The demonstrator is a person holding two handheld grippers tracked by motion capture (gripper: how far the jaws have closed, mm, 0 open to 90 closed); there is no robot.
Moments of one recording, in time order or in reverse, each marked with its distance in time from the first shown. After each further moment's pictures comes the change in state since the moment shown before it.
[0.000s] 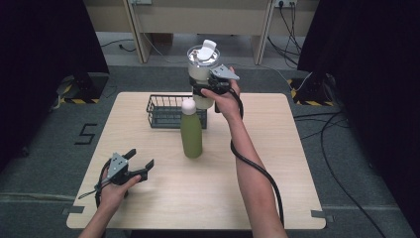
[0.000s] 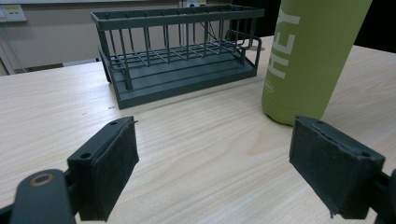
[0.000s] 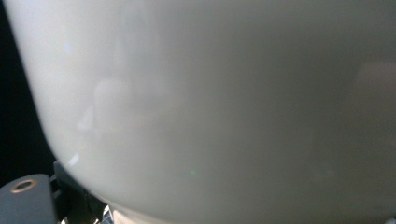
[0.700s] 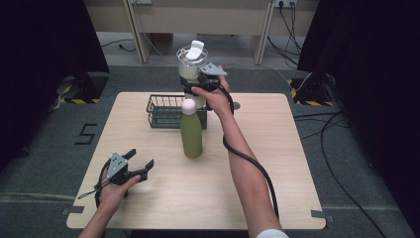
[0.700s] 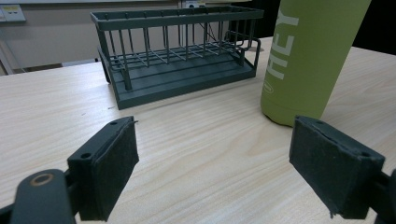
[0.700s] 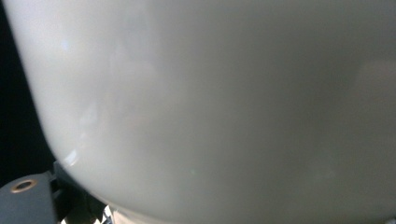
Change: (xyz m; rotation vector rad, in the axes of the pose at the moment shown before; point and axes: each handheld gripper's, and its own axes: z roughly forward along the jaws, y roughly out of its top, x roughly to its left) left arm 0.000 0.000 0.000 -0.004 -0.004 -0.006; right arm 0.011 -0.005 0.036 0.050 0.041 -0.006
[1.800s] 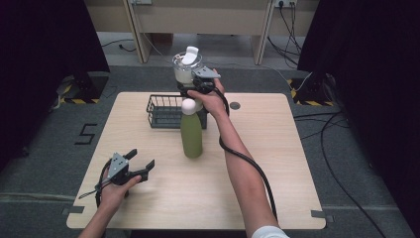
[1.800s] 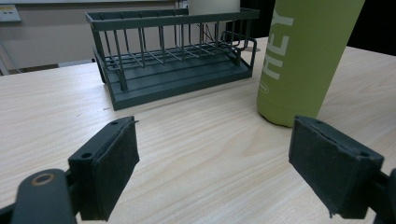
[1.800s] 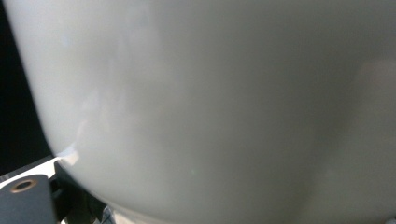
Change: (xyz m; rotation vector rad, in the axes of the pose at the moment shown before) left arm -0.002 0.000 0.001 0.001 -0.012 0.001; right arm 0.003 -0.019 0.021 0.054 0.006 -0.009
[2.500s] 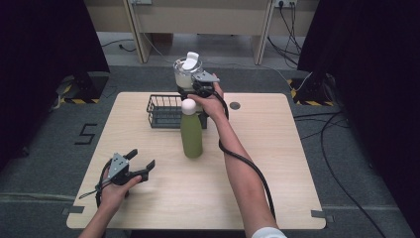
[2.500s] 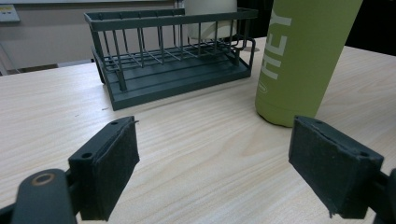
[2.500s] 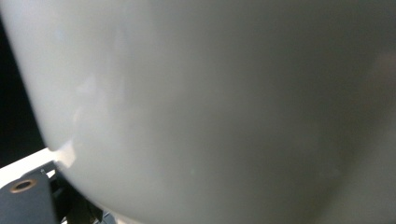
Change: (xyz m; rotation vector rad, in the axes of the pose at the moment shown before) left arm -0.001 0.000 0.000 0.000 -0.002 0.003; right arm 0.000 -0.017 0.005 0.038 -0.004 0.016
